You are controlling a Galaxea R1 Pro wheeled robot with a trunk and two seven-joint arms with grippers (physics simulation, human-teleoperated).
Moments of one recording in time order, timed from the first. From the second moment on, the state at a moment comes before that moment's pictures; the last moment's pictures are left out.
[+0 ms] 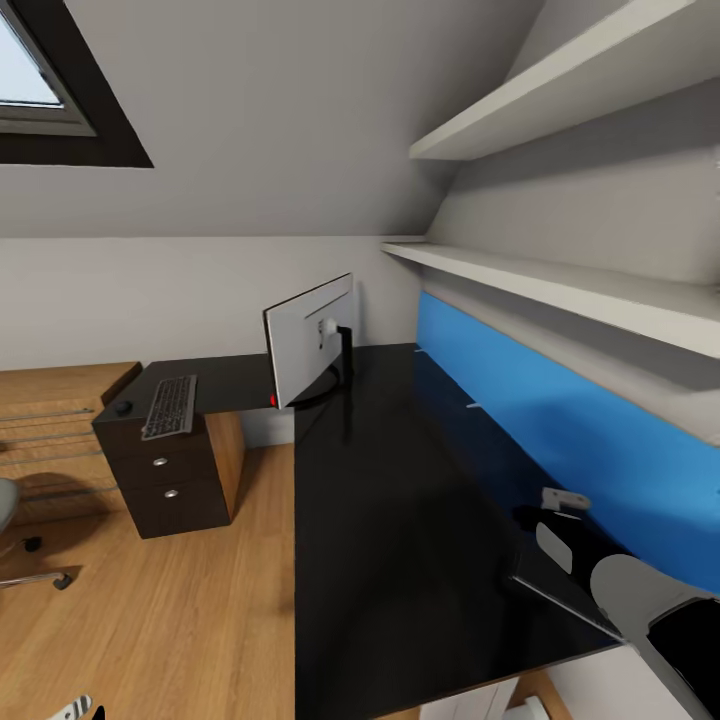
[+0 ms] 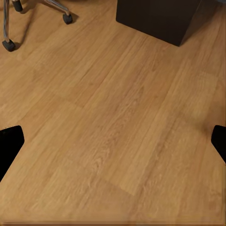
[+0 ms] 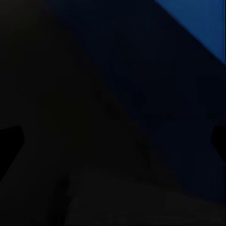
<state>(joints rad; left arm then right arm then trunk) -0.02 0.15 0.37 -0.79 0.38 -0.13 0.07 -0.92 -0.22 0.53 -0.17 -0.71 0.11 -0.24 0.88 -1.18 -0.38</state>
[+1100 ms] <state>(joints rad) -0.02 0.15 0.36 -0.79 0.37 -0.13 0.08 -0.92 -0.22 0.53 -0.17 -0.71 0.14 -0.24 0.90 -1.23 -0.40</state>
